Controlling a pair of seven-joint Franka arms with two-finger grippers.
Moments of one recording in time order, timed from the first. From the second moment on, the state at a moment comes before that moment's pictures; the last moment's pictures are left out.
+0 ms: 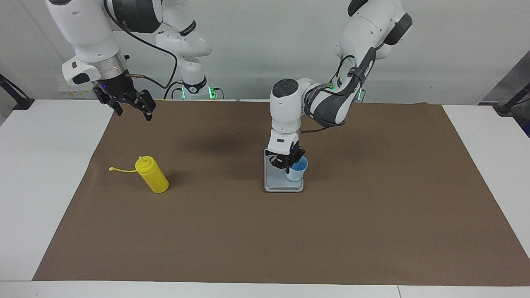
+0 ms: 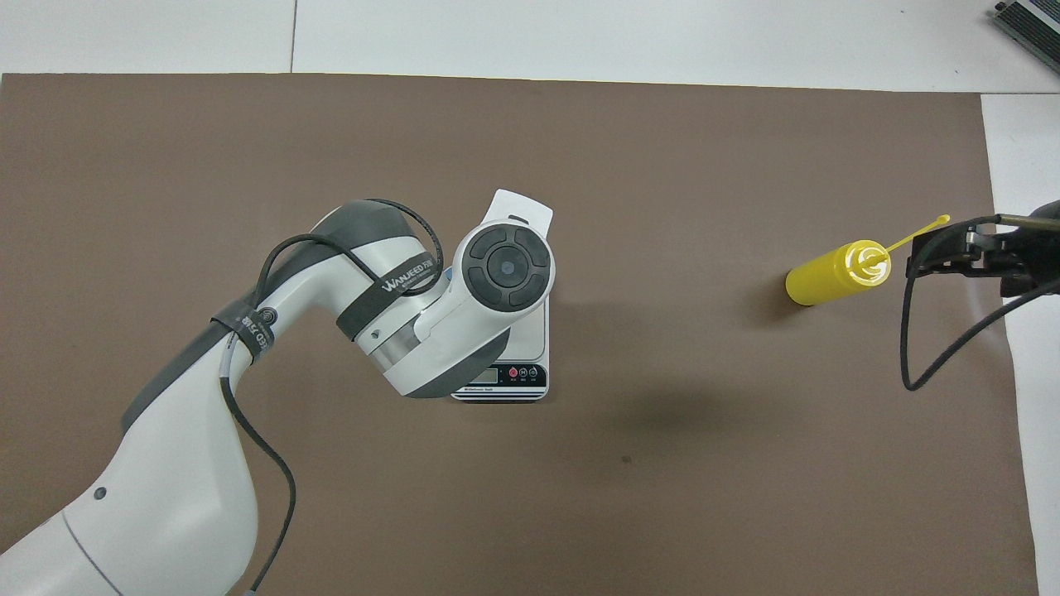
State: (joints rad) left arm -0.15 0.50 -0.64 -1.61 0.51 2.05 -1.32; right arm -0.08 -0.02 0.05 -1.63 -0.02 1.61 0.19
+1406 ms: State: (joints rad) left arm -0.14 0.53 -0.68 -1.35 0.51 1.78 -1.31; right arm -0.29 -0.05 0.05 -1.78 0.17 1.81 -0.45
